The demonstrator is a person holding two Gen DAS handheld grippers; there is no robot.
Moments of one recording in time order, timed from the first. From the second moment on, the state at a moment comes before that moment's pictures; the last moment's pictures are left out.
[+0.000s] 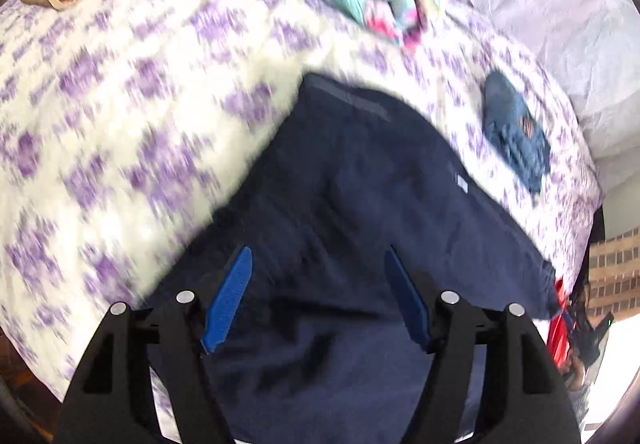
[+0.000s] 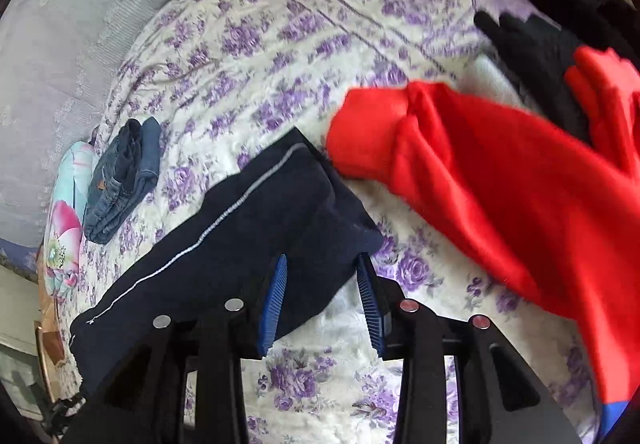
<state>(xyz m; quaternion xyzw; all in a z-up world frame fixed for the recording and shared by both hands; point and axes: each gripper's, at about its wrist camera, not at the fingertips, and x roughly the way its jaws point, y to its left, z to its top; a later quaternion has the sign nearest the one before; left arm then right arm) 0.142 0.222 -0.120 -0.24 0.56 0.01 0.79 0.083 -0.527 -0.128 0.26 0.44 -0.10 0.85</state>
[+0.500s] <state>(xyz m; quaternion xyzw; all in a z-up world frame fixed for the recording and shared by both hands) 0.268 0.247 -0.166 -0.20 0.58 0.00 0.79 0.164 -0.391 -0.103 0.19 0.47 0.09 0.86</state>
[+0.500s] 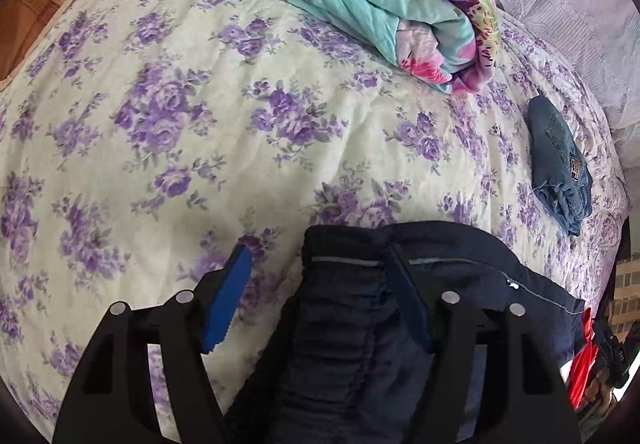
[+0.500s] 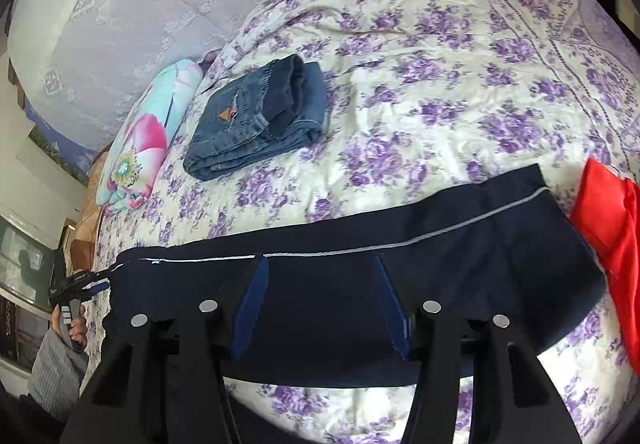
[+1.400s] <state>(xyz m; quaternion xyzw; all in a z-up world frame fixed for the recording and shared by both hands) 0.278 0.242 -0.150 -0.21 0.56 -0.01 0.80 0.299 -0.233 -0.180 -0.14 0.58 0.36 0.71</state>
